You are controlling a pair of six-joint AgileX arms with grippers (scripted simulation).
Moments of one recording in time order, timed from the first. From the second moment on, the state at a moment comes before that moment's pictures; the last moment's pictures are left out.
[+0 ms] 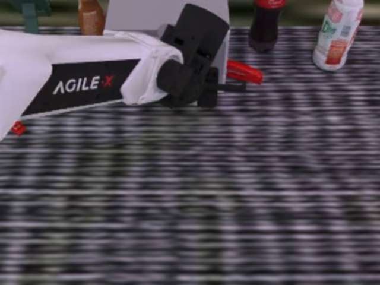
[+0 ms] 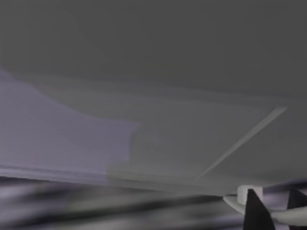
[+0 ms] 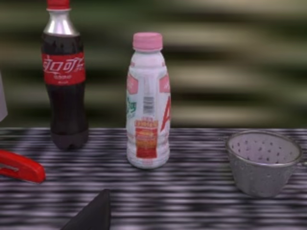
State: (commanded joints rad) left arm -0.64 2.05 1.46 -0.31 -0.29 -0.39; right arm 0.00 0.00 0.00 0.00 0.00 0.00
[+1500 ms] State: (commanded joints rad) left arm -0.63 2.02 1.41 -0.28 -0.26 -0.35; right arm 0.00 0.00 0.00 0.00 0.00 0.00
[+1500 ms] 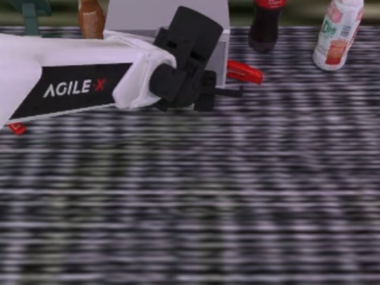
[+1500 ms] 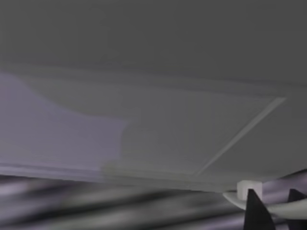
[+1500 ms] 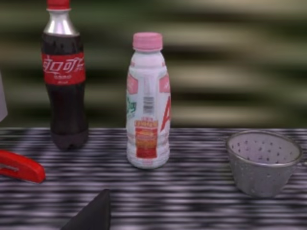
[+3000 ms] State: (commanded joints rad) left arm -0.63 1.99 1.37 -0.26 -0.23 -0.31; right arm 0.00 0.00 0.00 0.00 0.00 0.00
